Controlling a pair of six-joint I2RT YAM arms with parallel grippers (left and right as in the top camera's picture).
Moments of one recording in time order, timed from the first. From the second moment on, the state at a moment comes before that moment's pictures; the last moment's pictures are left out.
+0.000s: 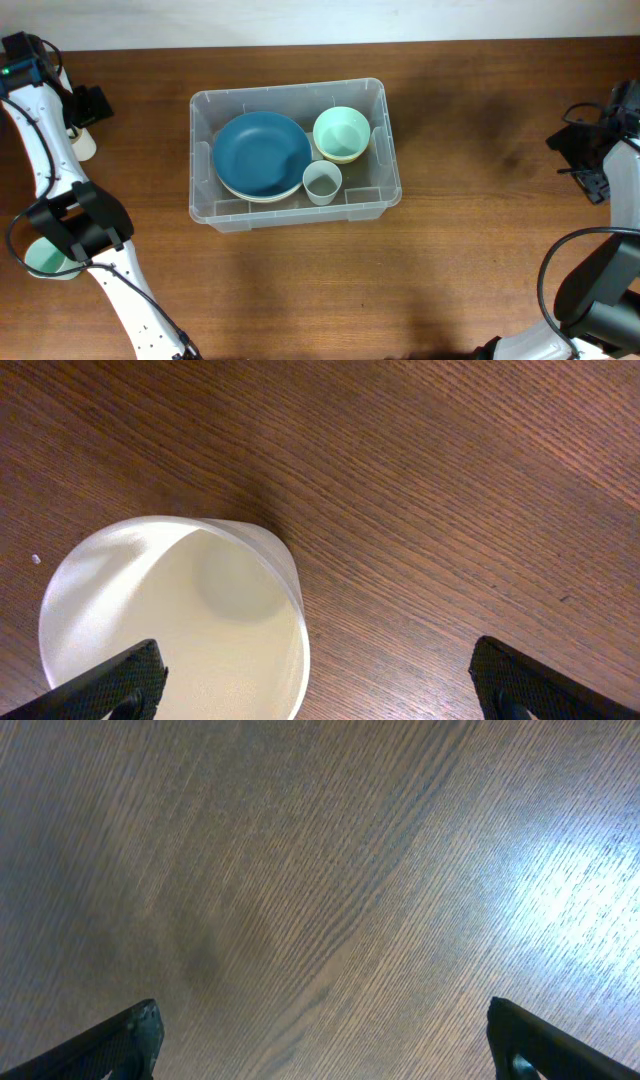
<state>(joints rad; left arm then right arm) 0.43 2.70 2.81 -1.37 -0.03 -0.07 -0.48 1.80 1.47 -0.86 0.13 0.61</state>
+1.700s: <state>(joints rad) 0.43 2.80 3.09 -1.54 -0.06 -0.06 -0.48 1.80 1.47 -0.86 0.13 0.61</state>
